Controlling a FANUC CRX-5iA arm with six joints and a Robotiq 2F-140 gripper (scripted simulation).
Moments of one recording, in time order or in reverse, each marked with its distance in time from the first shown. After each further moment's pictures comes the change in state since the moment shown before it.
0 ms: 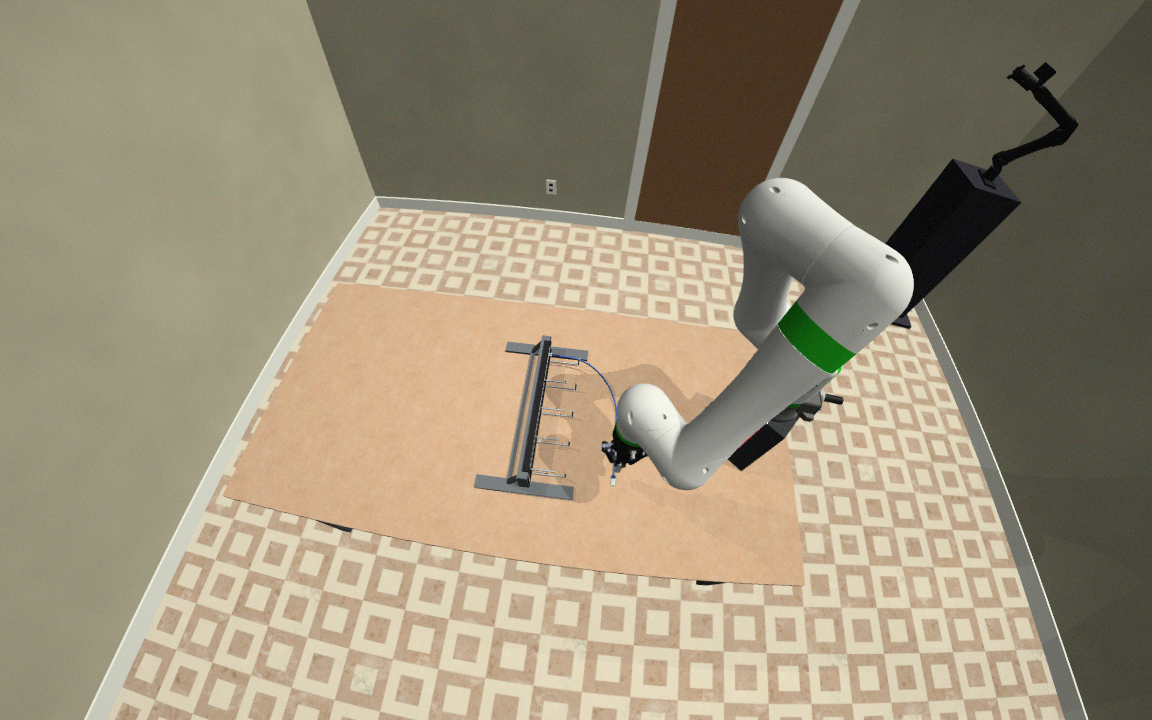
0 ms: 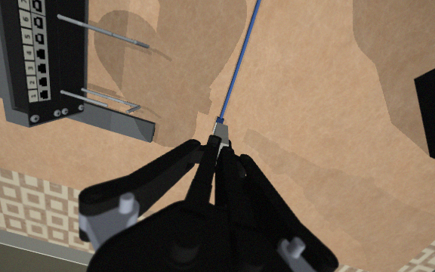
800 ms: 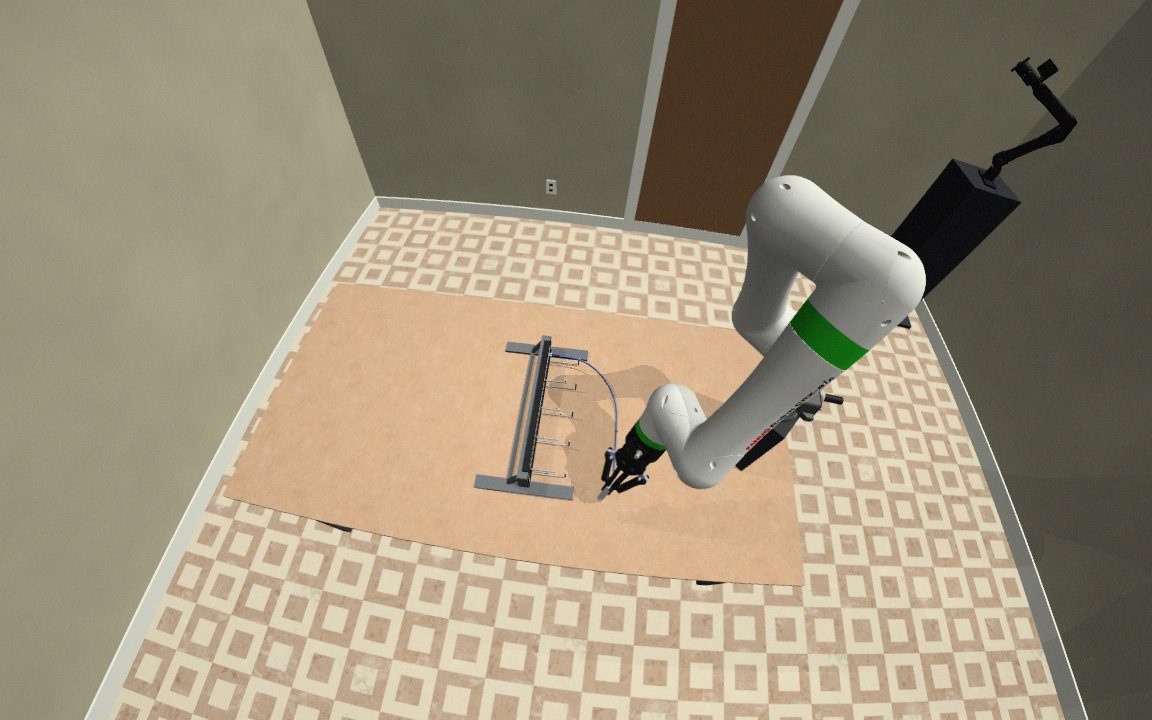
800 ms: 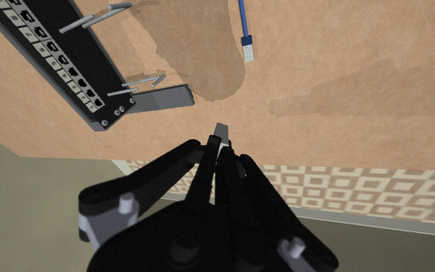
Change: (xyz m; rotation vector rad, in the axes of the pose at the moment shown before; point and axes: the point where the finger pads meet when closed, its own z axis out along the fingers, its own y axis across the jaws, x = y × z) arm -0.082 -0.033 -0.008 0.211 -0.388 0.527
